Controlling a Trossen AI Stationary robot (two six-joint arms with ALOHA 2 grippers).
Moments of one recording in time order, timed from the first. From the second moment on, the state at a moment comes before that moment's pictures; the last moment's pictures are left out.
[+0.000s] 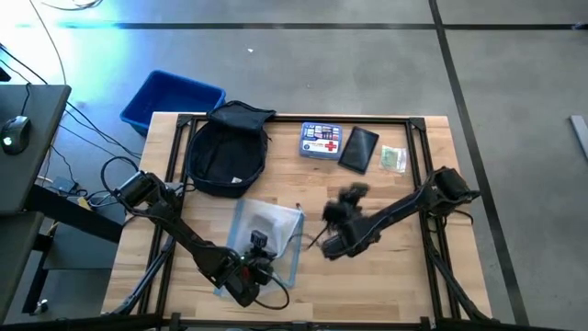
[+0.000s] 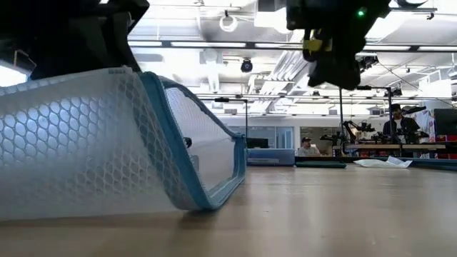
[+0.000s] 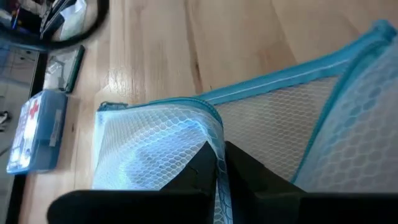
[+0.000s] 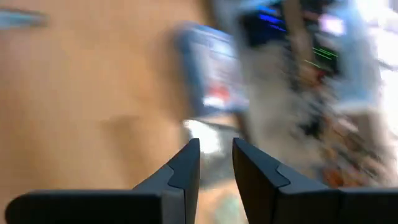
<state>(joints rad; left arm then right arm) -0.71 1.86 1.14 -0.39 -0.79 -0.14 0.42 1.93 1.42 -1.53 1.04 0.94</state>
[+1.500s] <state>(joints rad) -0.67 1.86 1.14 -0.32 -0.74 -0.19 -0.78 1.45 0.74 -0.80 0.28 0.65</state>
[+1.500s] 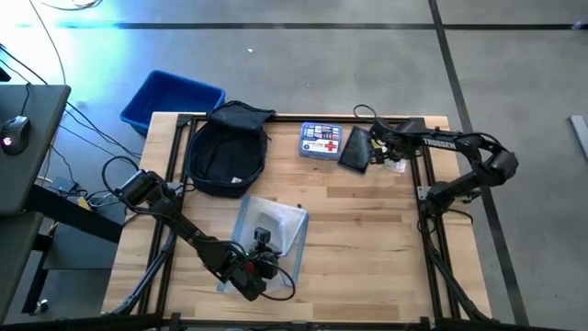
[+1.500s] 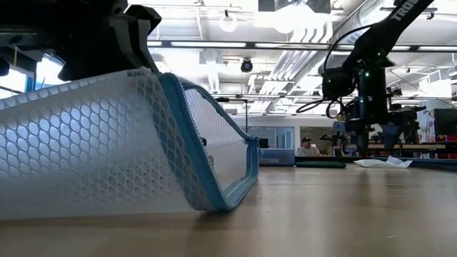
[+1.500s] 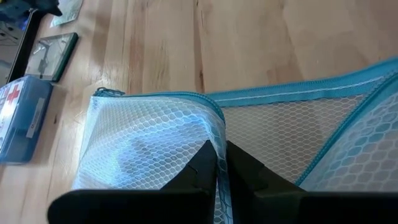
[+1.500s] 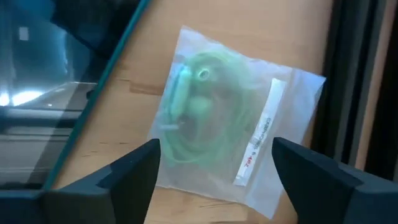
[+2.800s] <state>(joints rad) -0.67 1.86 1.14 -0.32 -0.74 -0.20 -0.04 1.46 0.73 -0.76 0.05 0.67</state>
